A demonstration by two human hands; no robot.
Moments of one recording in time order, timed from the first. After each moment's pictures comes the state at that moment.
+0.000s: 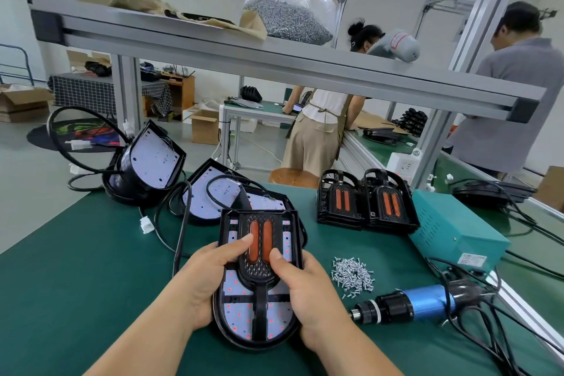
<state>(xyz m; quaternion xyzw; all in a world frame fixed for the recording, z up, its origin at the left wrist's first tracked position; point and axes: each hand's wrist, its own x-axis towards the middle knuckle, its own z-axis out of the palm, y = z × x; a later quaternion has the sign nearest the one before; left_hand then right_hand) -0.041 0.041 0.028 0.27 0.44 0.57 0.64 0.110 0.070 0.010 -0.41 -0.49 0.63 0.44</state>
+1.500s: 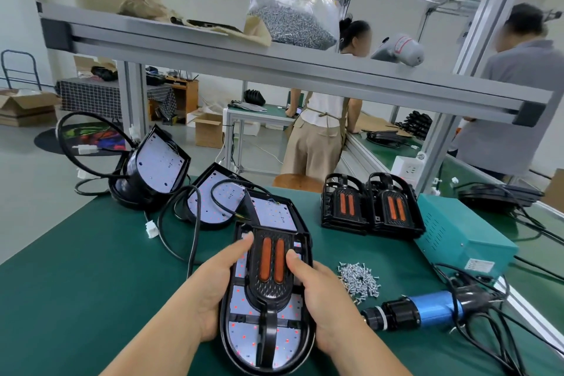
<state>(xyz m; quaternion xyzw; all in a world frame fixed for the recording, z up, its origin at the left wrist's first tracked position) -0.040 0.042 0.028 0.25 0.43 0.52 0.69 0.118 0.073 0.022 -0.45 -0.45 0.65 0.40</state>
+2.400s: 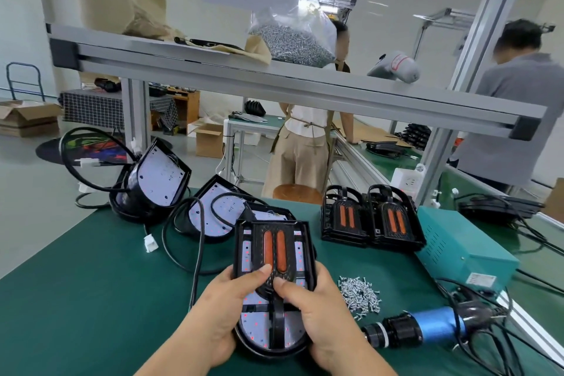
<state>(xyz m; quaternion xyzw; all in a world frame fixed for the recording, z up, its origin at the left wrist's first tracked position) -0.024 0.043 0.014 0.28 0.42 0.61 0.62 0.119 0.074 0.013 -0.41 -0.51 0.60 0.47</state>
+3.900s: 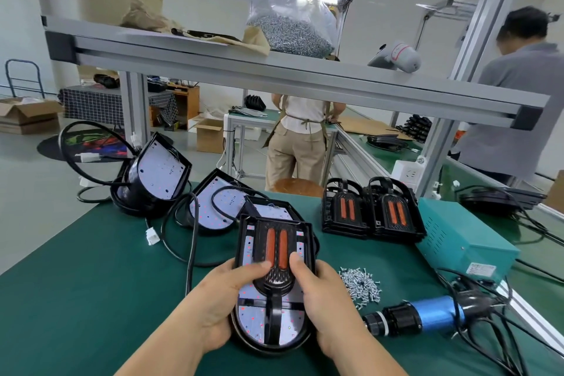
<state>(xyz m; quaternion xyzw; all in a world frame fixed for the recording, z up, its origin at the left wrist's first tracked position) -0.032 0.041 0.019 0.29 0.44 0.56 0.64 0.118 0.075 0.019 -0.53 -0.51 0.53 0.42</state>
